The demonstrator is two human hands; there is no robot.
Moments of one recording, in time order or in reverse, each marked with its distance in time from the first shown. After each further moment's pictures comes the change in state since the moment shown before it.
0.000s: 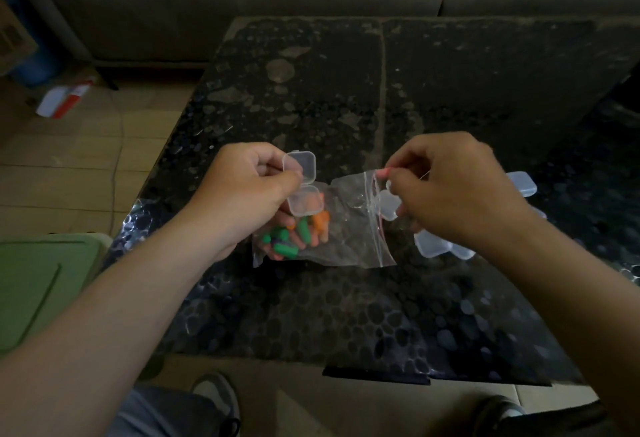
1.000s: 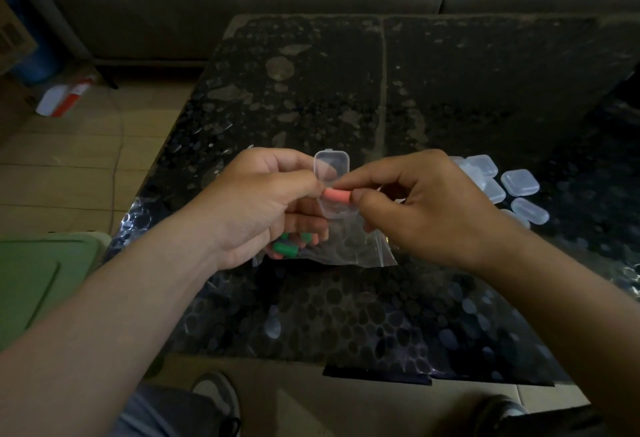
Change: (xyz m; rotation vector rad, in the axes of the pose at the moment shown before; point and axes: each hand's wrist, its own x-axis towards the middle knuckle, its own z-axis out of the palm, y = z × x) left_hand -0.017 0.018 0.002 -0.332 -0.384 -0.121; right_hand -0.012 -0.005 0.012 0.236 -0.169 -0.353
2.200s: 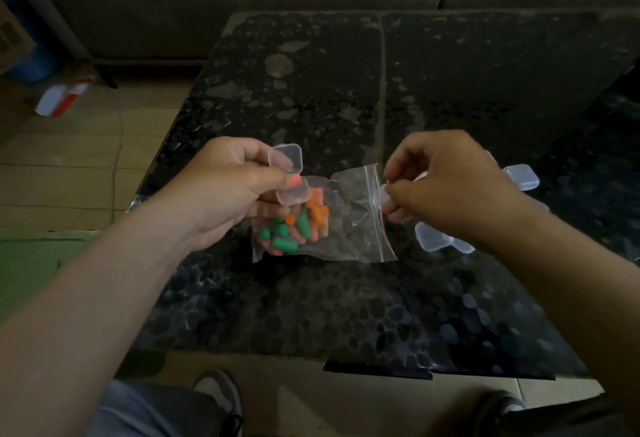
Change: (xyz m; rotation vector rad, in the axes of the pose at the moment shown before) left_hand 0.008 -0.001 -0.025 0.108 0.241 -0.015; right_hand 0.006 0.001 -0.015 -0.055 0.102 0.460
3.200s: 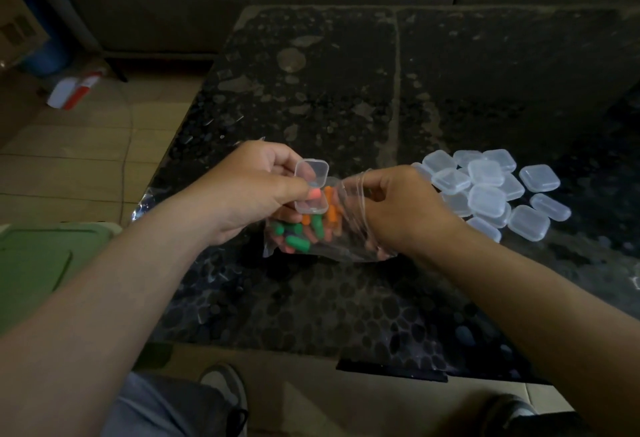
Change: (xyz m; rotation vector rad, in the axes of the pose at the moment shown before) left_hand 0.013 -0.014 -0.004 0.218 -0.090 0.003; right_hand 0.009 0.003 0.060 0.147 -0.135 0.090
